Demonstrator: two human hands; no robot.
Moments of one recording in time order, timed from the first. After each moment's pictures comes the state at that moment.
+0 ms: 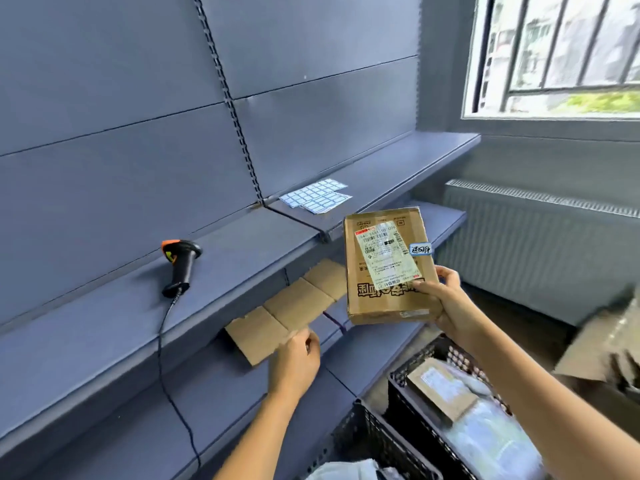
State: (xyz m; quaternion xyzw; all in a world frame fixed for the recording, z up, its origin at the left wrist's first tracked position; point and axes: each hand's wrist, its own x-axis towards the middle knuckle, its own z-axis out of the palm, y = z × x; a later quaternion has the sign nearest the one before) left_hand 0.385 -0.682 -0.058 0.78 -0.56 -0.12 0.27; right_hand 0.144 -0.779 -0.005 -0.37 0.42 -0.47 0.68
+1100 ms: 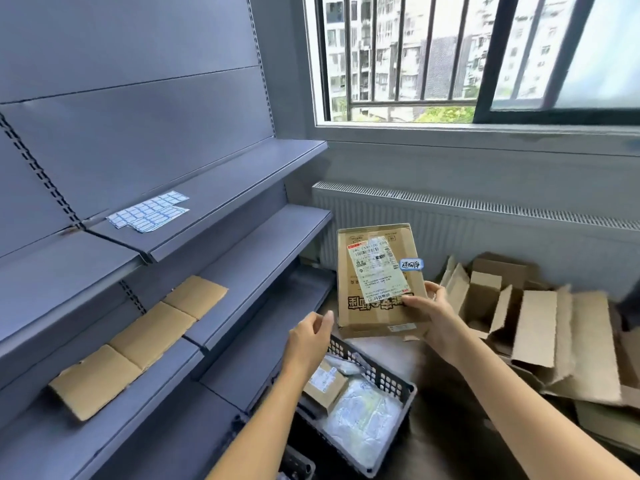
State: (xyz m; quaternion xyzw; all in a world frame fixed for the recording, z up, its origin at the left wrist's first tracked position) left_hand 0.065 -0.755 -0.067 0.66 -0.61 -0.33 0.29; right_hand -0.151 -0.744 -0.036 -0.28 0.48 -0.56 0.61
